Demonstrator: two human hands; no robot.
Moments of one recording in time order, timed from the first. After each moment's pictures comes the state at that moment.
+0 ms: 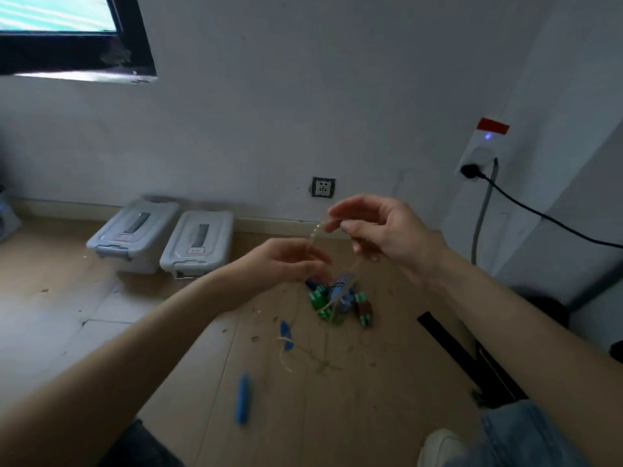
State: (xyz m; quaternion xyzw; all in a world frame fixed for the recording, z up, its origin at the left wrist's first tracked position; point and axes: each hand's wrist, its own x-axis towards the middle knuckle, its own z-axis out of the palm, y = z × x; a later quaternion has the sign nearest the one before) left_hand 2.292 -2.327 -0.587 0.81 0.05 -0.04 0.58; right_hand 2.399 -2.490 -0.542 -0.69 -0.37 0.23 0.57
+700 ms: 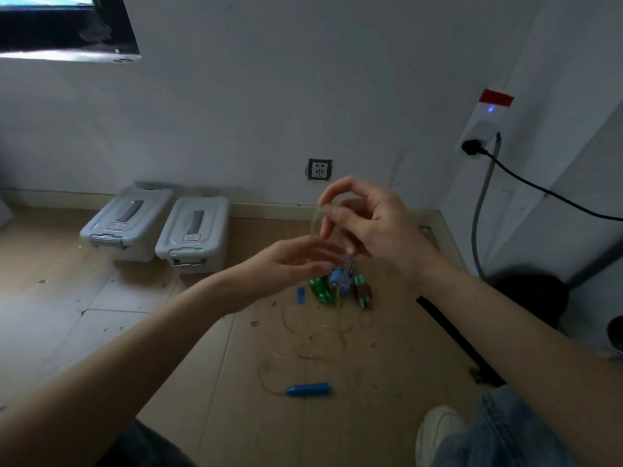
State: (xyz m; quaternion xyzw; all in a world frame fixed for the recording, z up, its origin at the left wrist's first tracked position) left_hand 2.295 -2.337 -0.608 0.79 -0.01 -0.07 0.60; right_hand 2.384 -2.486 -0.554 -0.68 -0.43 0.19 0.57
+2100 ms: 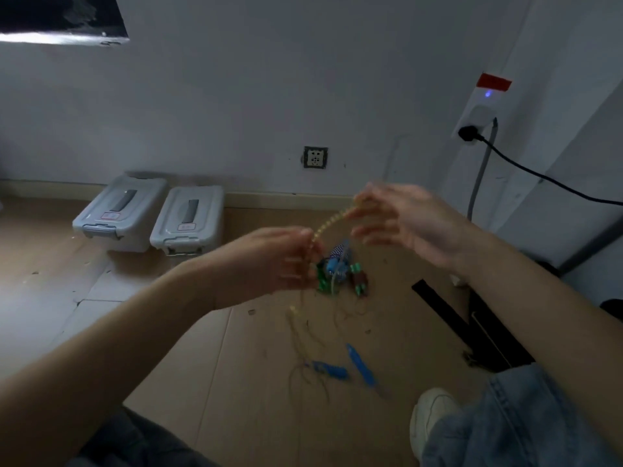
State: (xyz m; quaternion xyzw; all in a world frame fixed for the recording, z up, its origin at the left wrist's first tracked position) left_hand 2.279 -2.342 -0.589 0.61 0.08 -0.16 0.77; right_hand 2.410 -2.517 -0.559 -0.67 -0.24 0.35 0.61
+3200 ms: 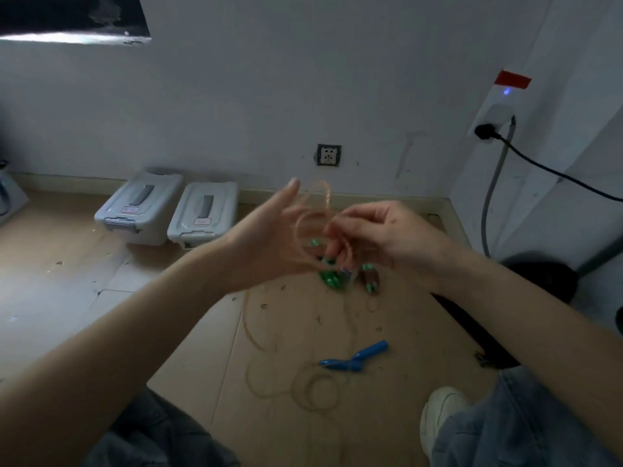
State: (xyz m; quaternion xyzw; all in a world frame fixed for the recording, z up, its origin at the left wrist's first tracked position) left_hand 2.275 -2.340 -0.581 0.57 0.11 -0.11 0.81; right_hand 2.367 -2.502 -0.566 -0.63 -0.34 0.40 0.57
